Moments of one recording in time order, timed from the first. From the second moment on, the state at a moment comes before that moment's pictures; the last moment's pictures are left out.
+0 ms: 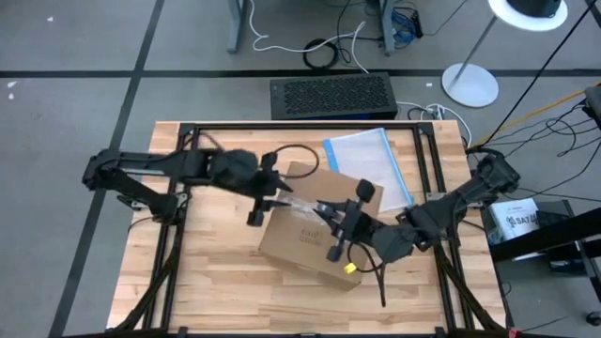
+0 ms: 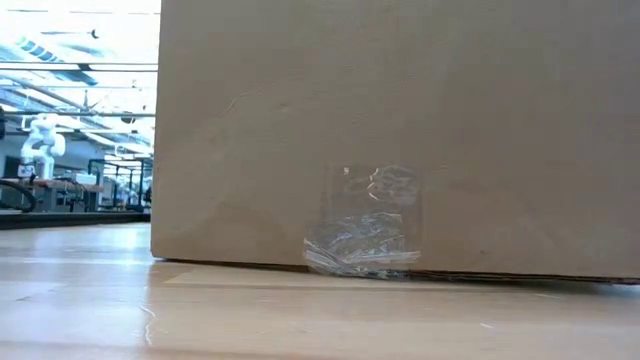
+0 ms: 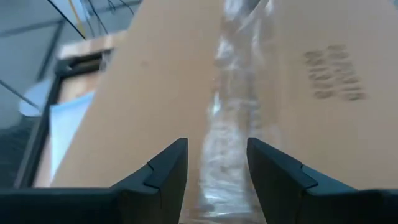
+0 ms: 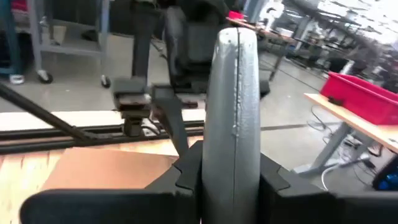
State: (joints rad) left arm -0.02 1.33 1.35 -0.60 0.10 0.21; right arm 0.56 1.53 1.48 -0.24 1.05 0.06
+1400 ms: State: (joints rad) left arm 0.02 1.30 1.35 -0.91 0.10 0.06; right arm 0.33 1.51 0.93 1.07 0.52 -0.24
